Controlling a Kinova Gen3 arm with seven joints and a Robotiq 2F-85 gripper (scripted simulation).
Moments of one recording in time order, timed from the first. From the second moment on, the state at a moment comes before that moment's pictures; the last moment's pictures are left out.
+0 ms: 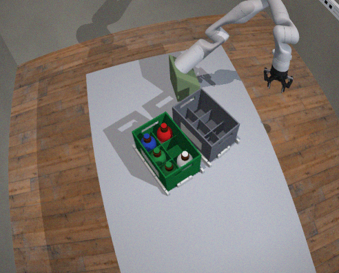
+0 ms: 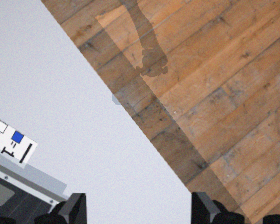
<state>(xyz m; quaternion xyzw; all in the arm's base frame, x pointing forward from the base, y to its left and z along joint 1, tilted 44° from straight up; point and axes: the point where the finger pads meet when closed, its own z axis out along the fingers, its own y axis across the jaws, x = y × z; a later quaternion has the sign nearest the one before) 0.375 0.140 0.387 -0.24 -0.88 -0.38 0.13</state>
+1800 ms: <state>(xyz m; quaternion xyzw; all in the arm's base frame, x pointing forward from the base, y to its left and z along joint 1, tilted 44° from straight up) 0.273 0.122 0.339 -0.29 -0.88 -0.34 0.16</state>
